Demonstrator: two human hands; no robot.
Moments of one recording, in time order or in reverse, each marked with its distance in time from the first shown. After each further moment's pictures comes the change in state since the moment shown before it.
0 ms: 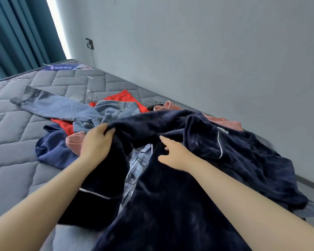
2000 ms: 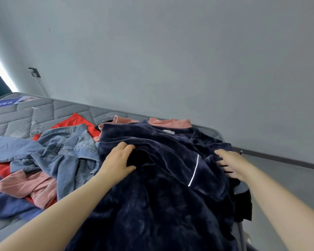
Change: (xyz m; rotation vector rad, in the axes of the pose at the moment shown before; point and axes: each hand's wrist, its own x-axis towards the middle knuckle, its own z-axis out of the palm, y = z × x) left_hand -0.041 0.137 0.133 0.276 -0.450 0.597; right_hand -0.178 0.207 -0.137 0.823 0.417 0.760
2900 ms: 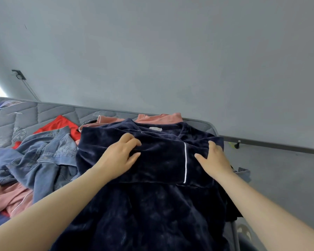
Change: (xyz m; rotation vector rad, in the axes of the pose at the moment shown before) left_hand 0.045 0.056 0.004 -0.037 0.000 0.220; right_hand 0.064 0.037 0.013 -0.522 0.309 -0.374
